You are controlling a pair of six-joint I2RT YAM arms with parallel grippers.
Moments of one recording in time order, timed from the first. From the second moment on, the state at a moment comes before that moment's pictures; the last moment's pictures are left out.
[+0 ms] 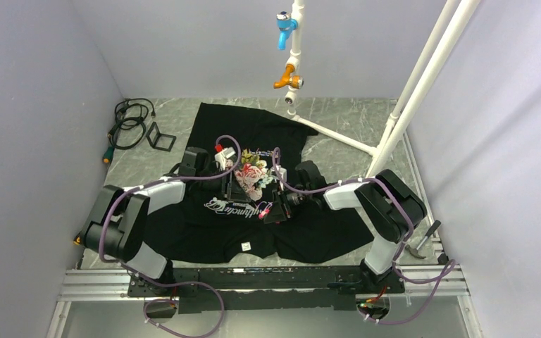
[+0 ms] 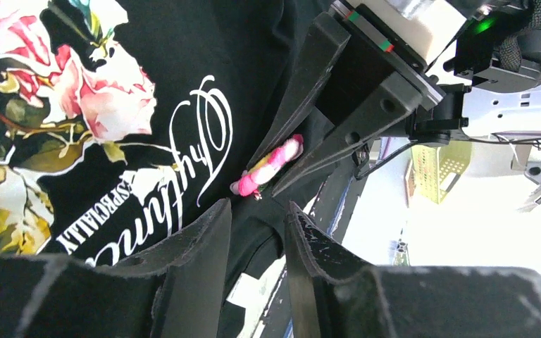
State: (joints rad) left arm -0.33 1.55 0.70 0.07 0.96 -0.43; right arm 0.60 1.74 0.67 0.32 -0.94 0.20
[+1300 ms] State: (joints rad) left arm -0.40 1.47 0.56 0.12 0.94 -0.35; right arm 0.54 1.77 0.67 0.50 -1.10 0.43
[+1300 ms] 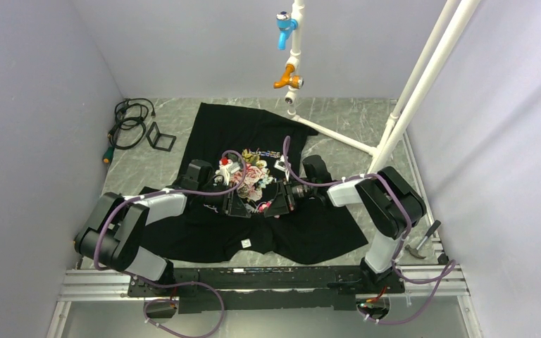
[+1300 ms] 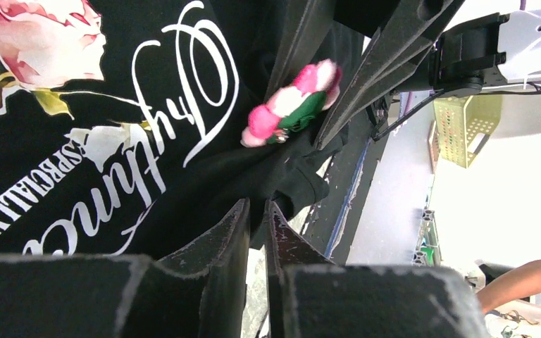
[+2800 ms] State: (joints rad) left arm -0.47 1.54 0.65 -0.08 0.77 -0.20; right arm 0.45 1.71 0.76 -0.01 -1.00 -0.02
